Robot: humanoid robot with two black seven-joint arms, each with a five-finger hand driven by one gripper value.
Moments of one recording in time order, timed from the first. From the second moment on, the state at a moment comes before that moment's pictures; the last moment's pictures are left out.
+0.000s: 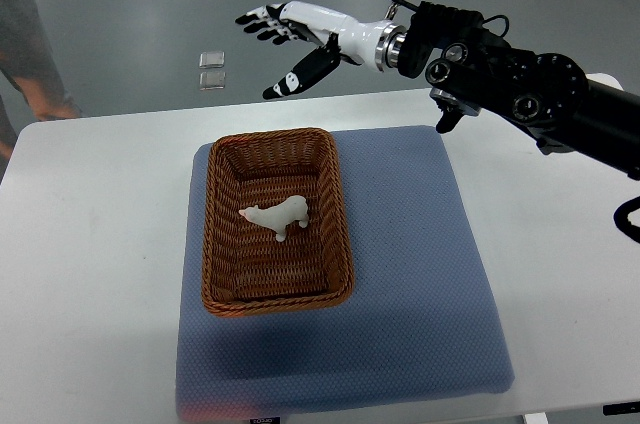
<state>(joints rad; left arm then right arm) -0.02 0.00 -0.02 -0.17 0.01 -0.07 0.10 1.19 -0.16 0.37 0.80 -0.77 0.10 0.18</state>
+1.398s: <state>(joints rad) -0.02 0.00 -0.02 -0.17 0.01 -0.07 0.10 0.66 -0.04 0.93 0.70 -0.30 -0.13 0.33</state>
